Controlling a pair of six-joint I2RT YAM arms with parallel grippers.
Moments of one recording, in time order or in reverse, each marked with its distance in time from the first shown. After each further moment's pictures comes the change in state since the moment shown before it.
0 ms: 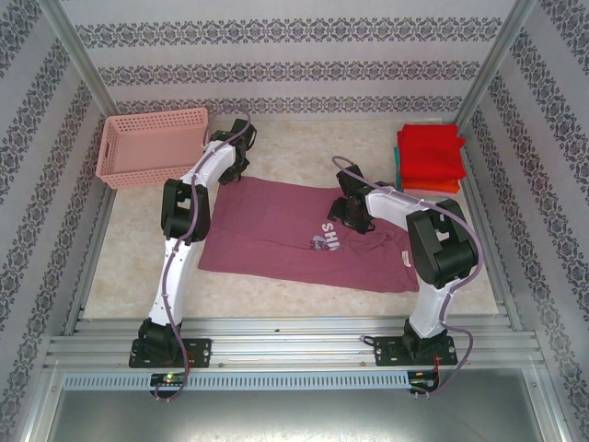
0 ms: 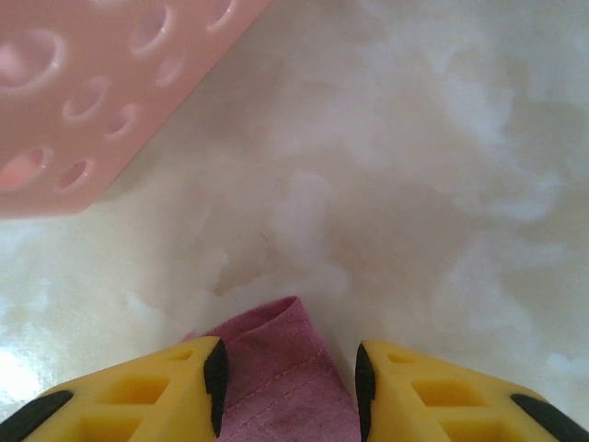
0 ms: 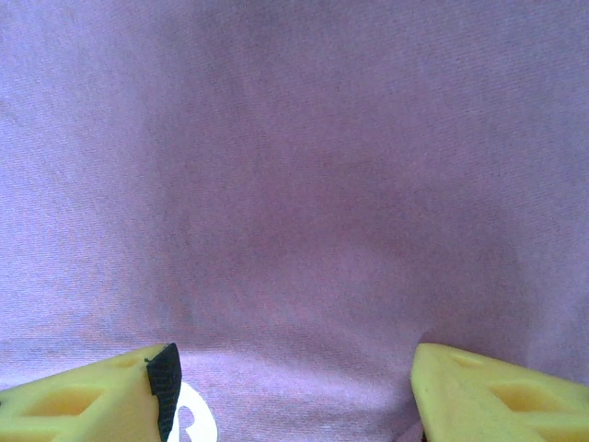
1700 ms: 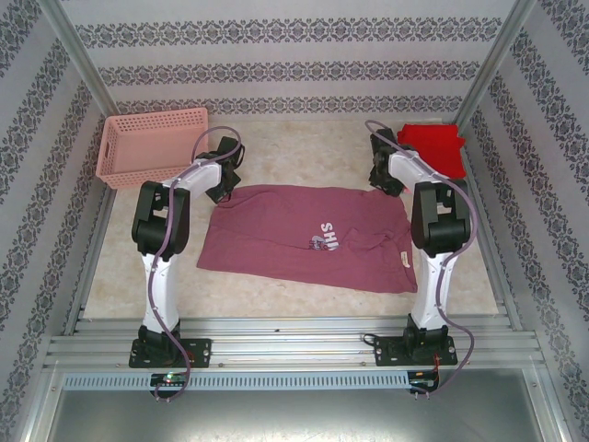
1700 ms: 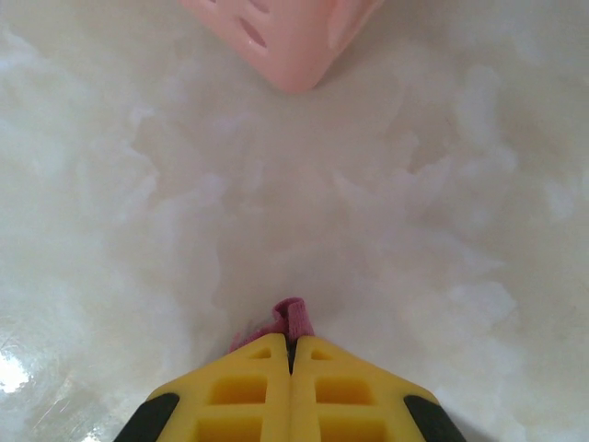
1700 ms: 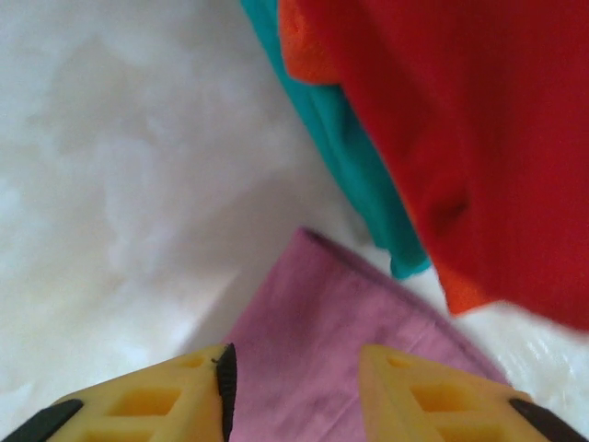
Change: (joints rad) left arm 0.010 -0.395 -0.679 0.358 0.049 0.031; right arm -0.276 0.297 0.496 -0.224 0.277 -0.105
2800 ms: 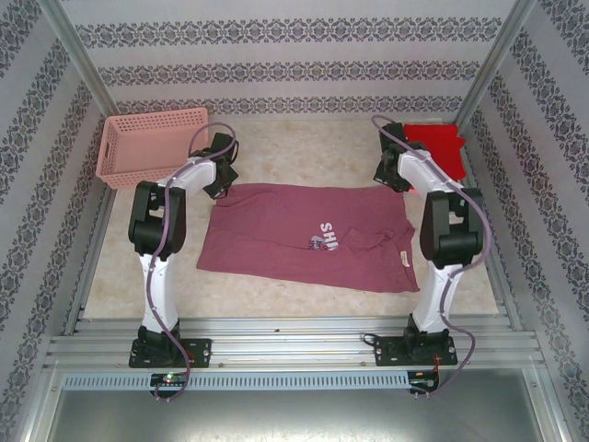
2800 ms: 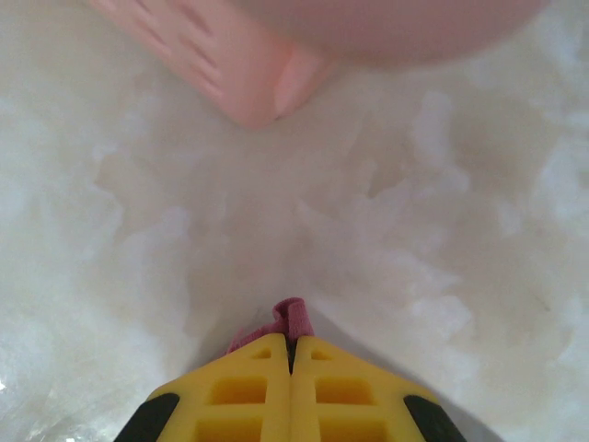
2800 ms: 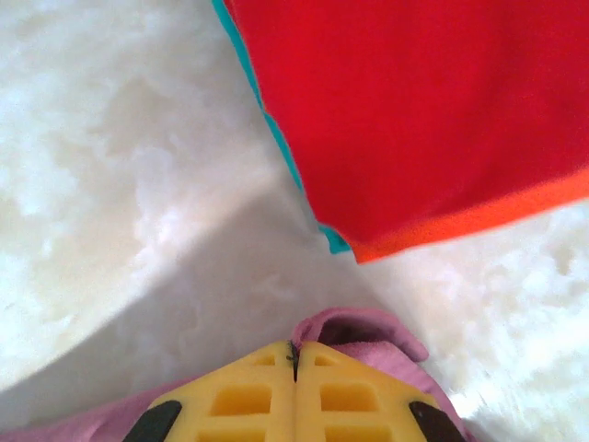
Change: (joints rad) left arm 0.037 -0.007 0.015 0.034 0.078 0.052; right arm 0.002 -0.203 -0.109 0.004 0.002 -0.087
